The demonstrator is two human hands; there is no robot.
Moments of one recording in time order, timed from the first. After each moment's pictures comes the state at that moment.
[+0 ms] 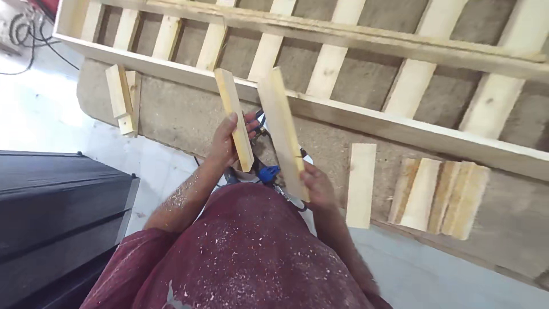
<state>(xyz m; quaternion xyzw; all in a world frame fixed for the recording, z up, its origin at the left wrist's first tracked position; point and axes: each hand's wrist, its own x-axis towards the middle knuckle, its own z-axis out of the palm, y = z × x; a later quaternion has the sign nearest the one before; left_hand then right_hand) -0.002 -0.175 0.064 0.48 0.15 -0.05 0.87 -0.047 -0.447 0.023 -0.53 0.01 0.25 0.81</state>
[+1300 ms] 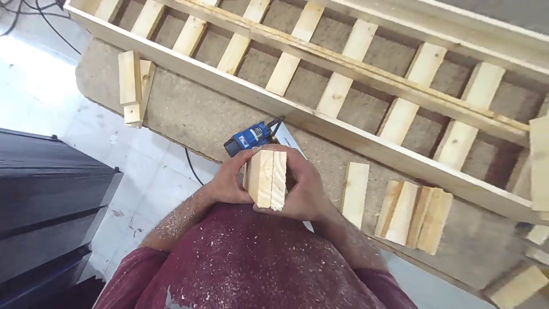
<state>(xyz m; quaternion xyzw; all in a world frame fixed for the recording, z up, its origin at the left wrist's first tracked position) -0.097 -0.128 0.094 0.74 -0.17 0.09 0.64 -0.032 -0.327 0.161 -0.69 -0.37 0.13 0.60</state>
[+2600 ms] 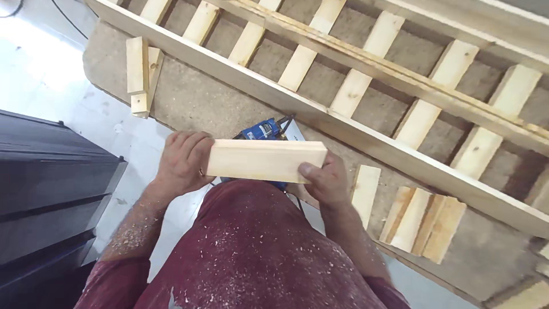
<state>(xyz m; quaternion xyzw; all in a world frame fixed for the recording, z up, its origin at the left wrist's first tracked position) -0.131 -0.025 0.130 0.97 -0.13 0.18 0.12 -0.011 -0.351 0.107 -0.56 -0.20 0.22 0.77</state>
